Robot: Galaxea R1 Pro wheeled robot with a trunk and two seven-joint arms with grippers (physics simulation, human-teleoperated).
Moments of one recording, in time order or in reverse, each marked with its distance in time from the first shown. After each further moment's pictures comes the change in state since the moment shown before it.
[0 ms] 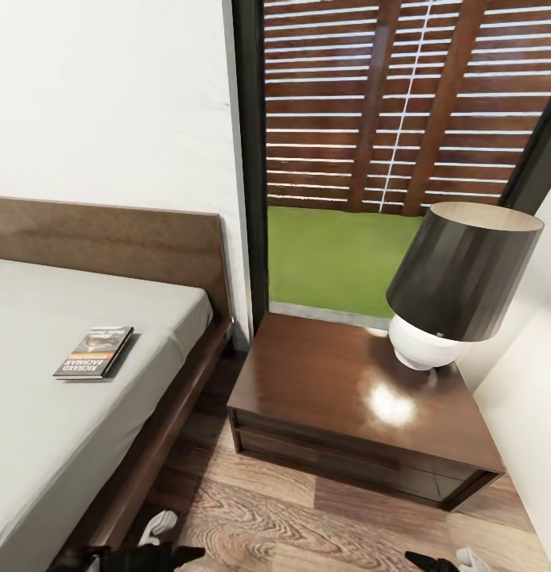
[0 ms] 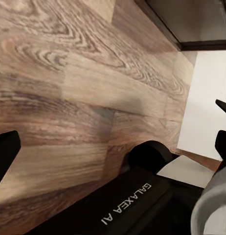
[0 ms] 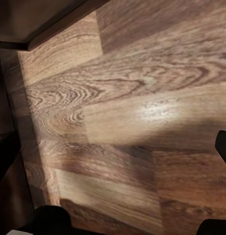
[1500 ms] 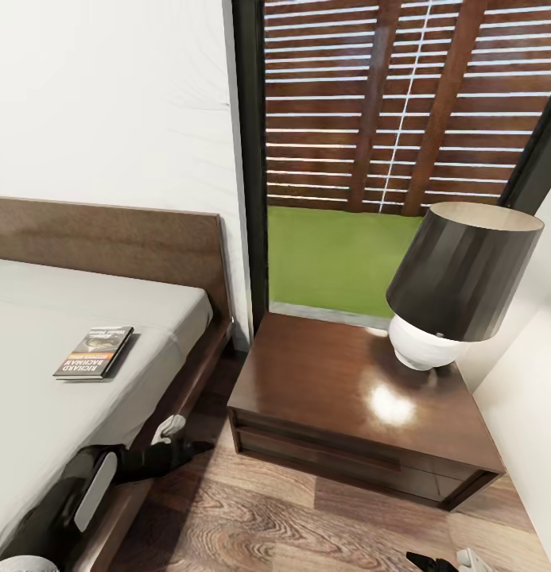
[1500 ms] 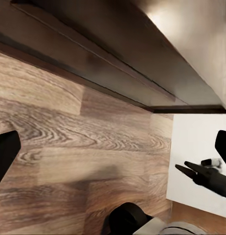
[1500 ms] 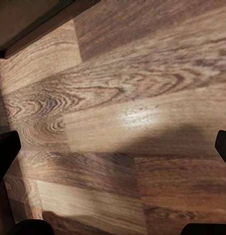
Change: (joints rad) left arm -0.013 -0.037 0.123 -0.665 0.104 0.487 0.255; right arm 0.000 0.013 -0.013 0.001 -0.012 -0.034 -0.100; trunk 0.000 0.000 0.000
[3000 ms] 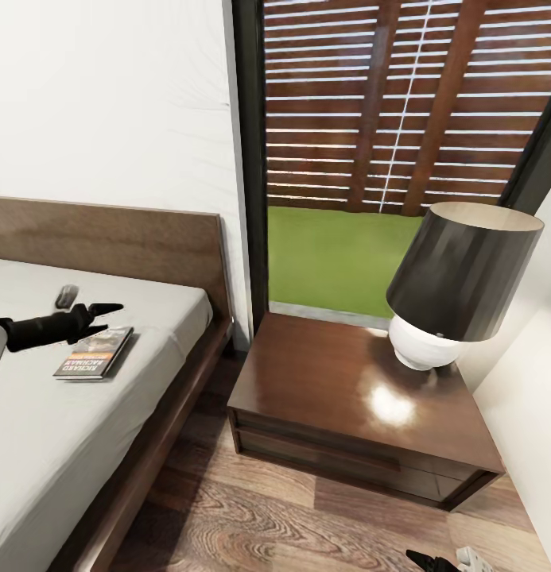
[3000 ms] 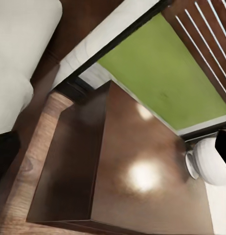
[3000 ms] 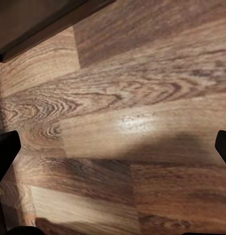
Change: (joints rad) left arm -0.561 0.340 0.158 0.209 0.141 0.085 0.017; right arm 0.000 0.005 0.000 0.000 -0.002 -0.042 -0.013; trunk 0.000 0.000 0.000
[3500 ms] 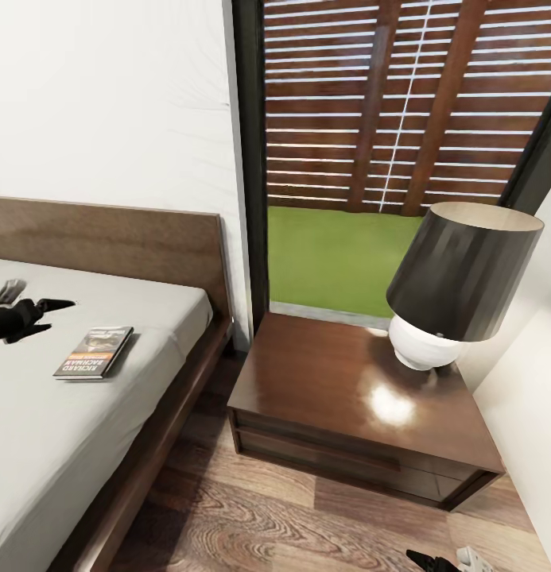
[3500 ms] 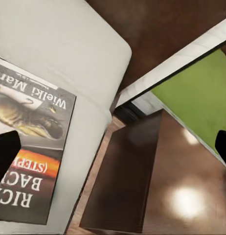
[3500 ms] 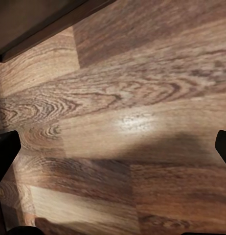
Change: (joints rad) left arm -0.055 0.159 -0.001 0.066 0.007 -0.007 0.107; right arm 0.000 -0.001 0.000 0.000 0.001 0.000 0.000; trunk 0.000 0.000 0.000
